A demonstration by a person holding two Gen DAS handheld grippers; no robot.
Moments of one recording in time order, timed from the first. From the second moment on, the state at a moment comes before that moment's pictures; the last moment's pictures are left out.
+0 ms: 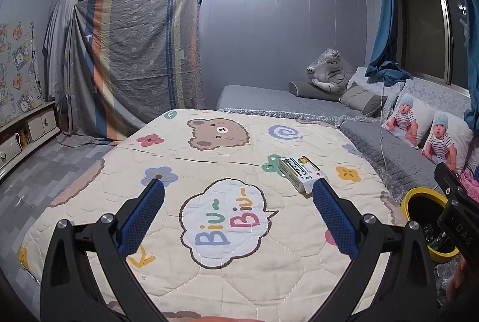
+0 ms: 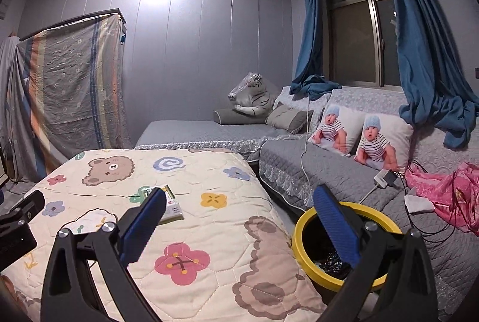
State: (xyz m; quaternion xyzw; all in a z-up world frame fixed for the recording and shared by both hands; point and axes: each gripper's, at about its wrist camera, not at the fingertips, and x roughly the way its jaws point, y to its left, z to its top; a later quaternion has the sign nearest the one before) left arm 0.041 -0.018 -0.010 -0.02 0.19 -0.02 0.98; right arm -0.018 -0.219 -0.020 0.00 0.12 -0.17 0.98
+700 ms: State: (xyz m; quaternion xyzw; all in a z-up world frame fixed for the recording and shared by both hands) left arm 0.036 -0.026 -0.005 -0.01 0.18 -0.02 0.98; right arm -0.008 -0.221 -0.030 0.01 0.15 -0.18 0.97
